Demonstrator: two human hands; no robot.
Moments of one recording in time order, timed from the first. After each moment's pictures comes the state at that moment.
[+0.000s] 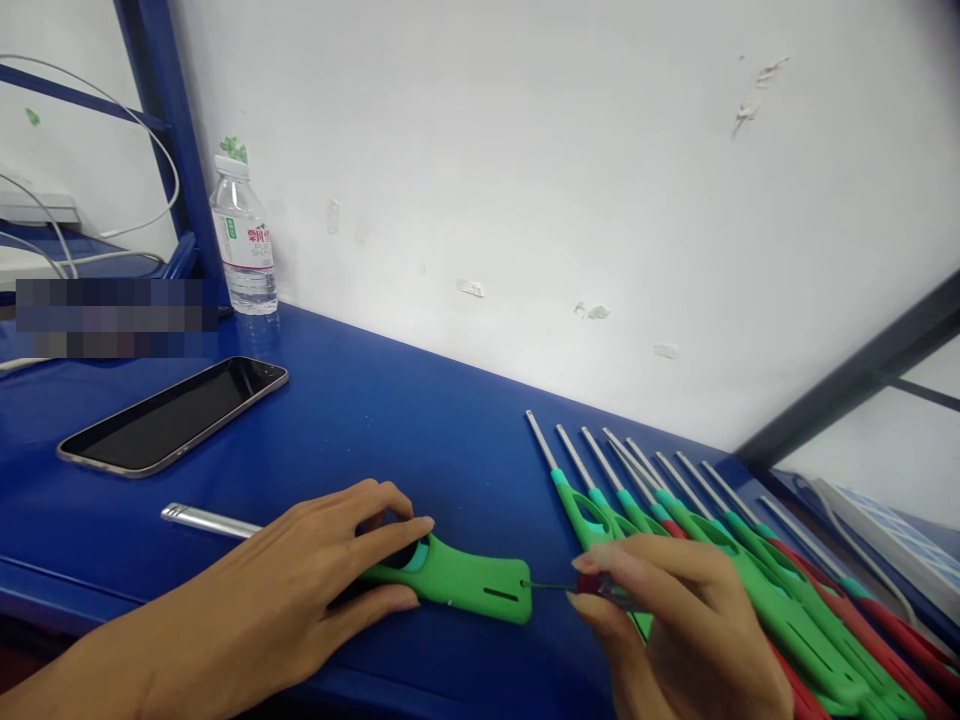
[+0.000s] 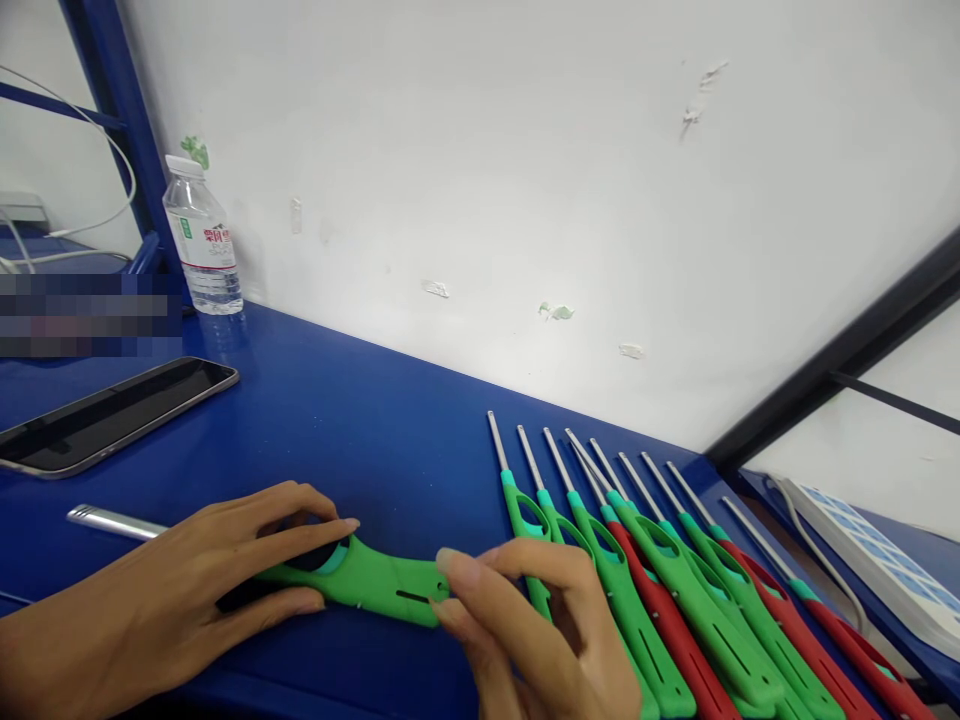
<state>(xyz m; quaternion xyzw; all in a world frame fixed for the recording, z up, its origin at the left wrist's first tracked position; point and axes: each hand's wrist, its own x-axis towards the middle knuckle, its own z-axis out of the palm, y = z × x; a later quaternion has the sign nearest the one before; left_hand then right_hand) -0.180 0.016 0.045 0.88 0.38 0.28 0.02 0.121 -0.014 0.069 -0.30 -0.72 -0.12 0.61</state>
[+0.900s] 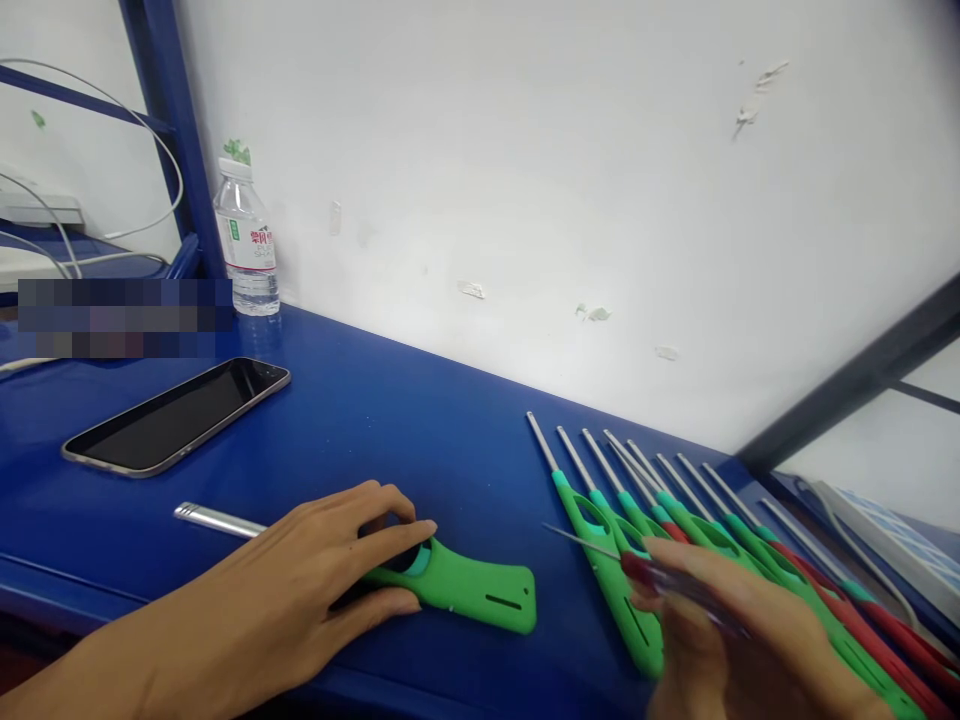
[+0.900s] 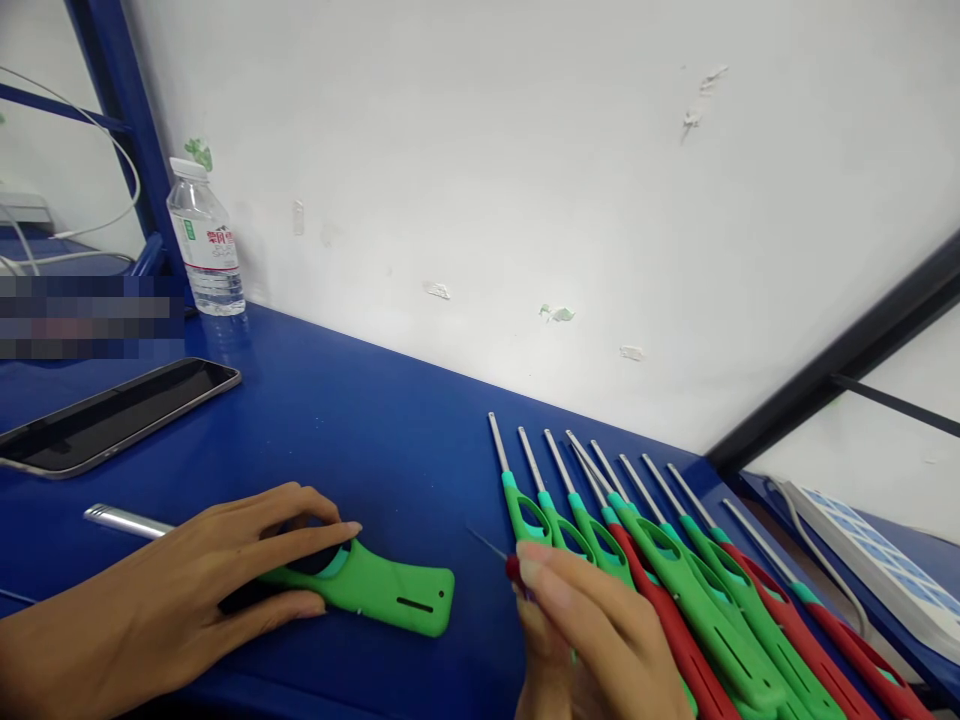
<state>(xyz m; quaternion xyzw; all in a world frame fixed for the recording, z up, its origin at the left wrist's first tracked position) -0.180 0.017 0.045 0.88 0.37 0.28 0.03 0.128 -0.010 0.078 -0.43 -0.67 -0.12 0.59</state>
